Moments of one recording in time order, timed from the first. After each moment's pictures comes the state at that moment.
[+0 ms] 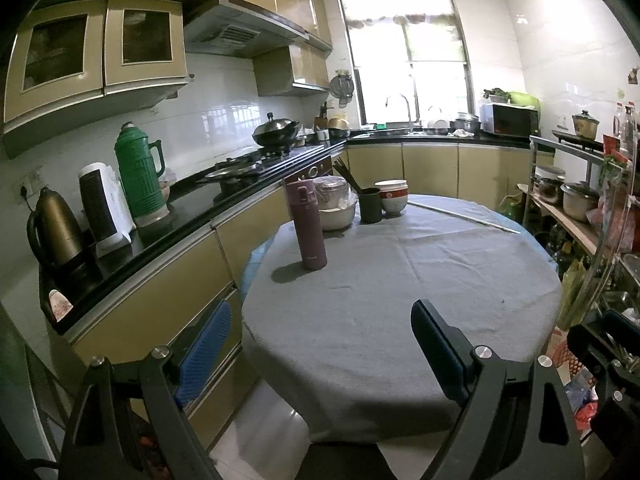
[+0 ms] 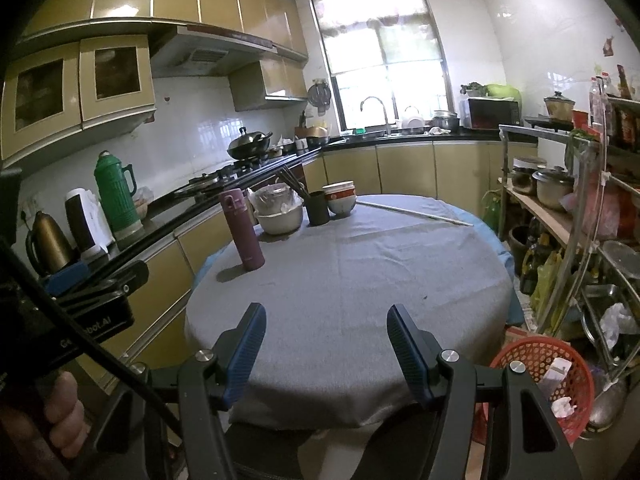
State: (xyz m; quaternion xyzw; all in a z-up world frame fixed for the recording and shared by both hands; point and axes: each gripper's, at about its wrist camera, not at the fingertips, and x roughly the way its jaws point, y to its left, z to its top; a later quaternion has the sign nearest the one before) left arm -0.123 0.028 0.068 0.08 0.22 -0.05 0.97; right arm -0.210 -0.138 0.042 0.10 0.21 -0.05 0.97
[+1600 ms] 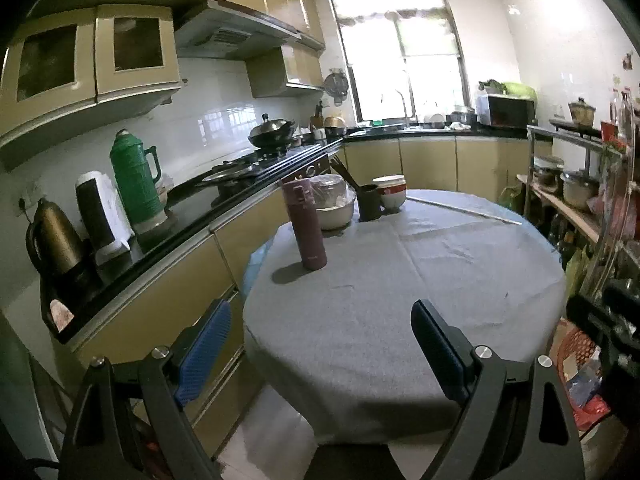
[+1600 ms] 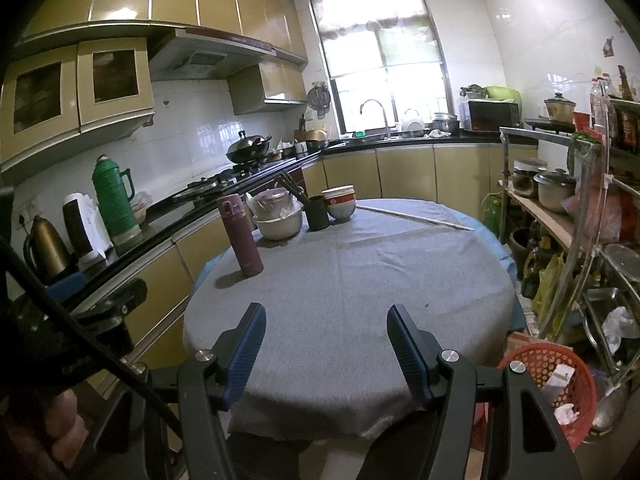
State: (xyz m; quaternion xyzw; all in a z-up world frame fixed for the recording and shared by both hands) left arm -0.111 0.023 0.067 0.10 0.23 -0.05 0.97; right arm -0.193 -0.143 0.047 0.11 0.21 -0.05 0.97
